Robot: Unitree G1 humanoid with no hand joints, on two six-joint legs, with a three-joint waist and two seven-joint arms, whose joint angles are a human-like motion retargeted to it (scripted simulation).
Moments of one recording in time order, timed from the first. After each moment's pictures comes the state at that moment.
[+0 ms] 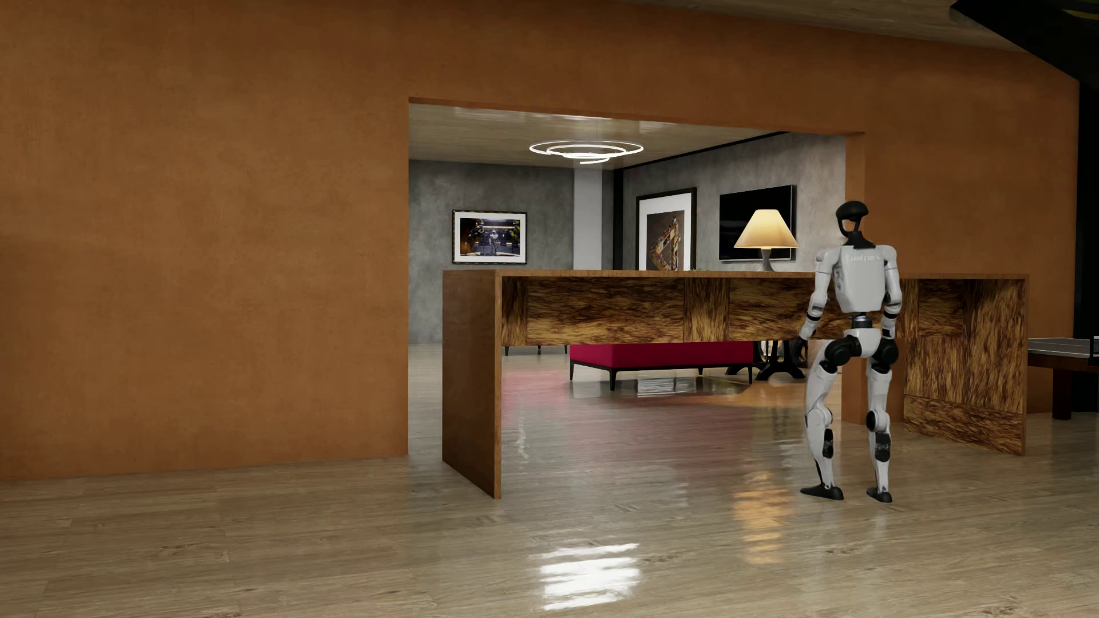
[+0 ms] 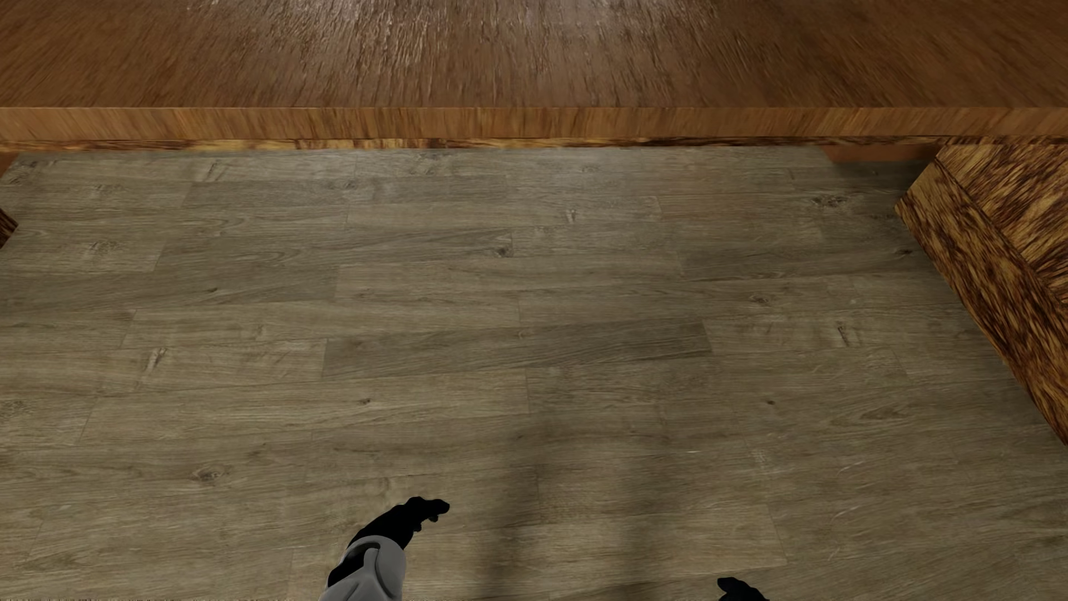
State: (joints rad) body -0.42 -0.21 -0.01 0.19 -0.05 -0.05 0.37 -0.30 -0.03 0.52 0.37 -0.12 0.14 -0.21 -0.39 0.21 -0.06 0.00 -0.02 -0.44 -0.13 0.74 0.69 0.55 -0.73 0.31 0.19 0.09 0.01
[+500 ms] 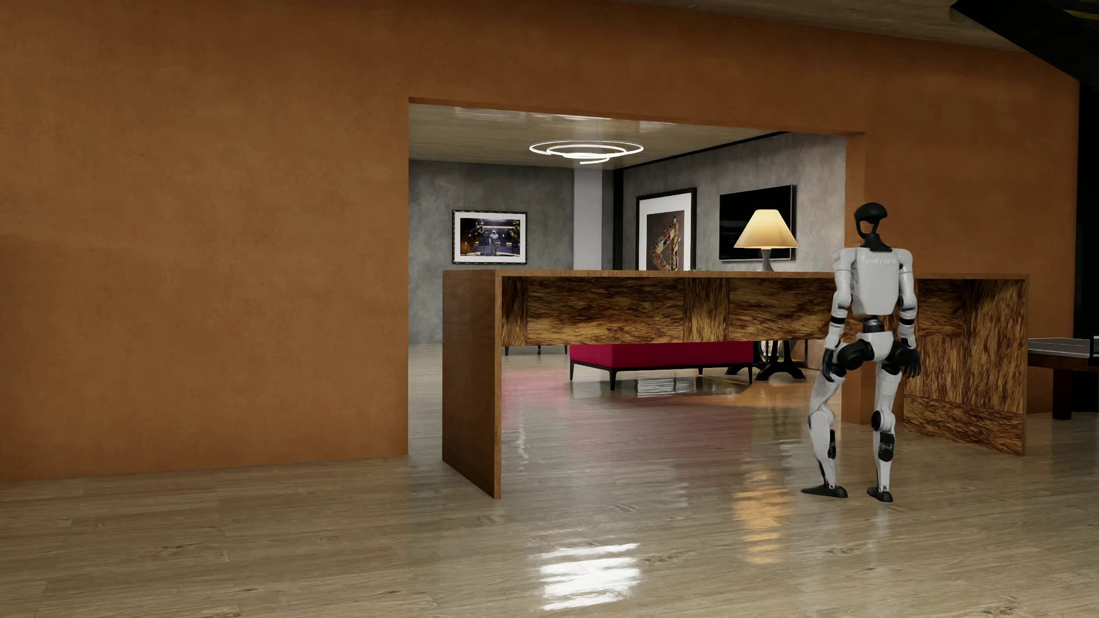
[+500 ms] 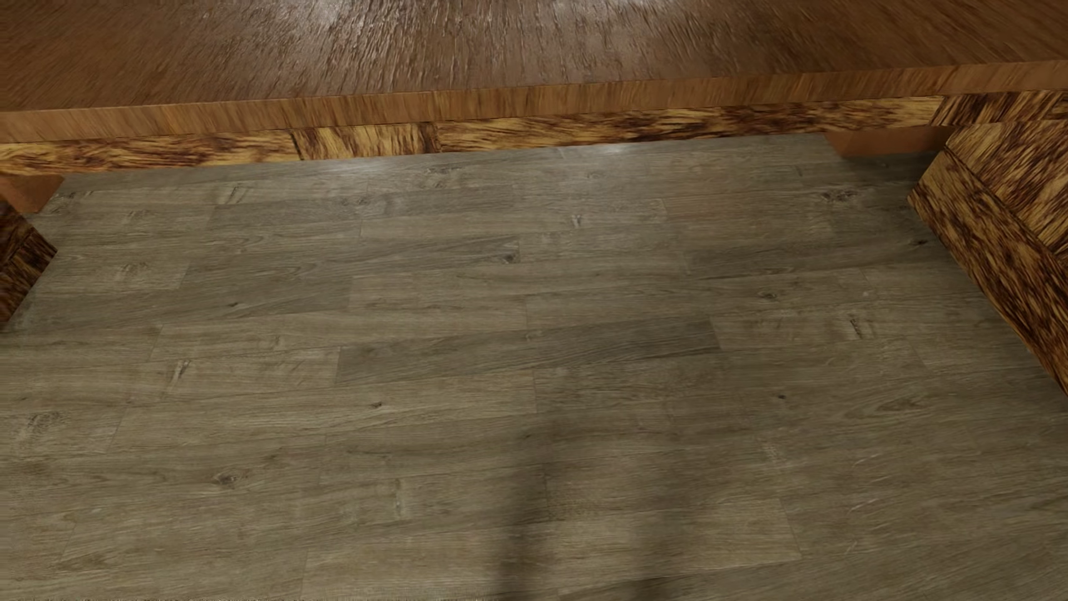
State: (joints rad) body -0.46 -0.24 0.00 0.38 0.06 0.08 0.54 -0.33 -0.01 0.62 0.43 0.27 0.26 -0.19 -0.40 0.19 -0.02 0.07 -0.09 -0.36 -0.24 0.90 0.84 0.56 -0.69 0.42 0.26 -0.07 -0.03
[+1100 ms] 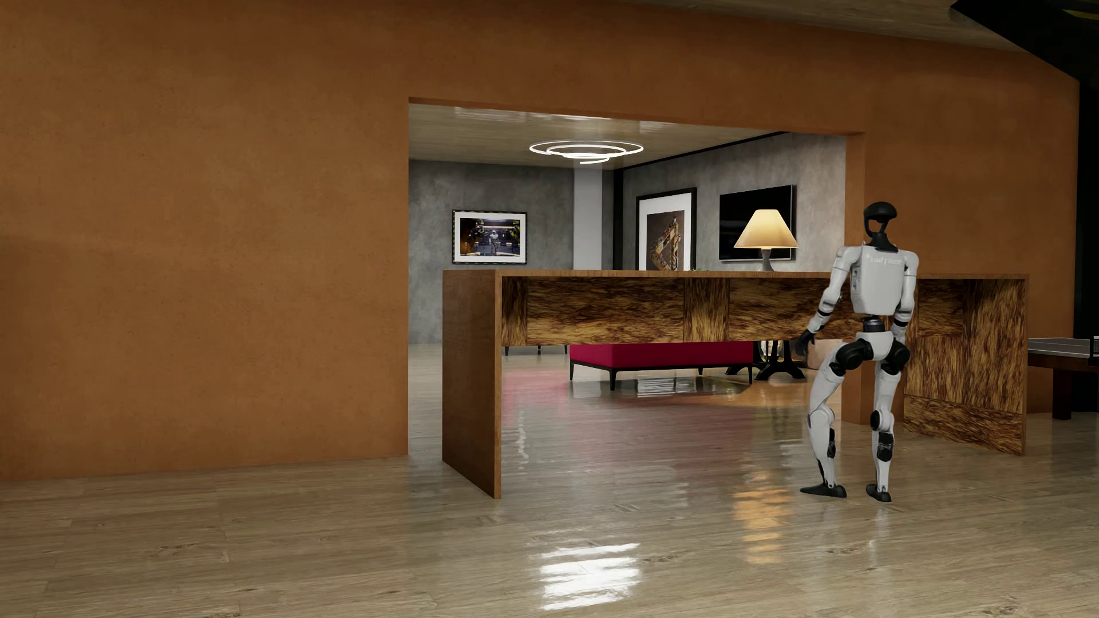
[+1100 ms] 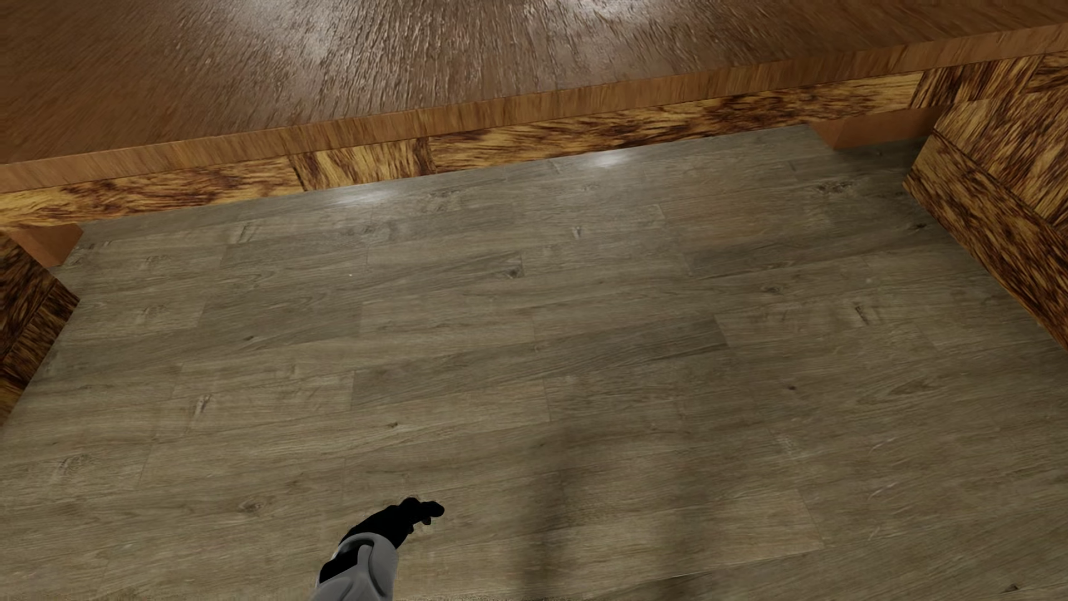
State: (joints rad) body -0.43 -0.22 -0.06 0.33 0.02 0.13 0.54 -0.34 0.00 0.59 0.45 -0.10 0.12 -0.14 -0.50 0.26 0.01 0.04 -0.11 -0.47 -0.23 0.65 0.78 0.59 -0.66 0.37 0.25 0.02 -0.06
